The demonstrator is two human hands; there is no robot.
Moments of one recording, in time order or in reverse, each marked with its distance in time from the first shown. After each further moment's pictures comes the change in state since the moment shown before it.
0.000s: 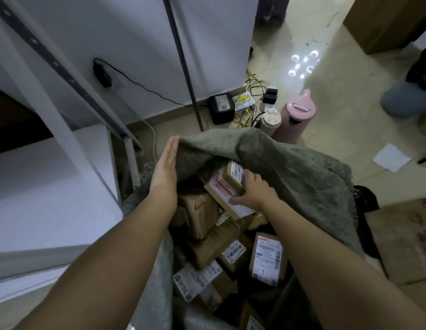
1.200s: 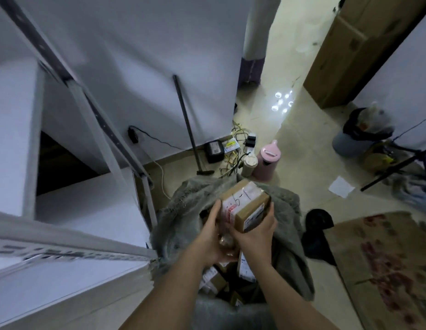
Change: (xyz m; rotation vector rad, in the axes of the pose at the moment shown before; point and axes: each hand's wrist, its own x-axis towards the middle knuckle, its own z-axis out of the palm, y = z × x) left_hand -0.195 -0.117 -0.122 2.769 1.019 -0.109; right_hand -0.266 -0.085 -0.075 0.866 0.650 0.117
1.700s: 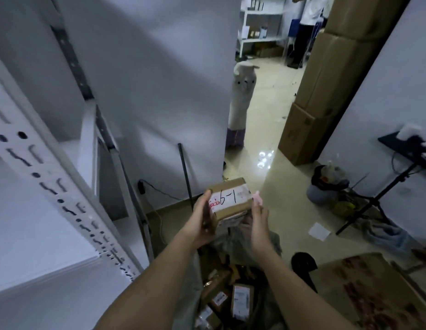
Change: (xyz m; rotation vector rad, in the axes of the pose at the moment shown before) left_hand -0.153 0.048 0.032 0.152 -0.070 0.505; right_hand -0.074 -0.150 -0.097 0.576 -0.131 -0.015
